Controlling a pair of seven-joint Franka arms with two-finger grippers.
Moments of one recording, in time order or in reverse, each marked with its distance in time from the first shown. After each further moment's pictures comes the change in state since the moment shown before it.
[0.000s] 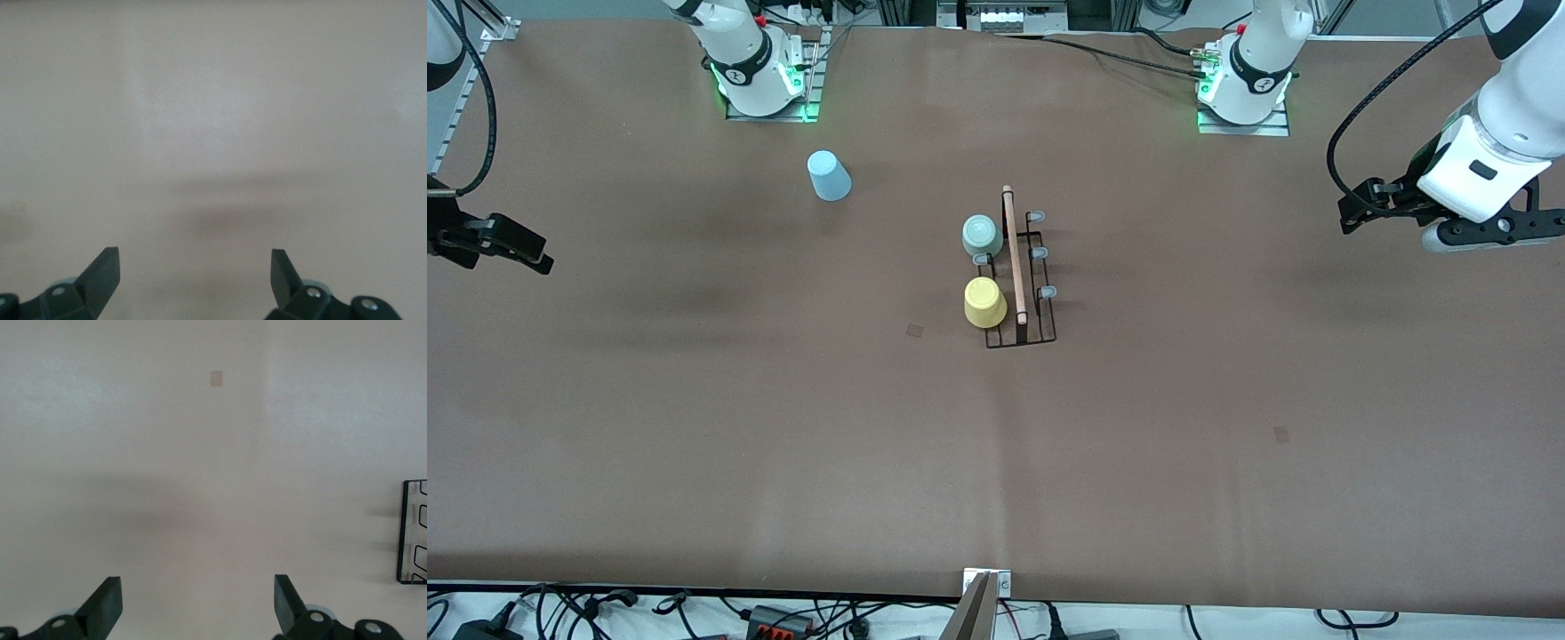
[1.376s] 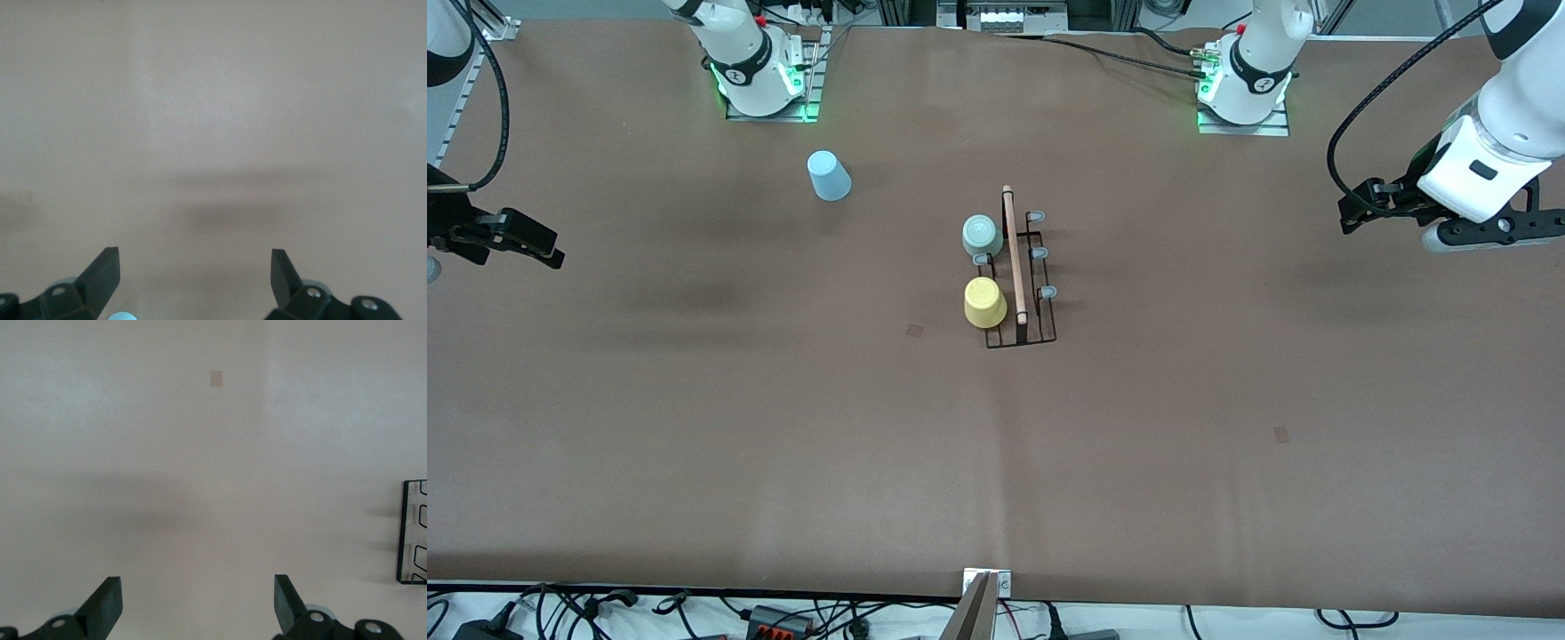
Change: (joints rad) left arm 0.000 0.000 0.000 0.000 0.000 0.000 0.000; right arm 0.026 -0.001 -0.003 0.013 0.001 -0.036 0.001
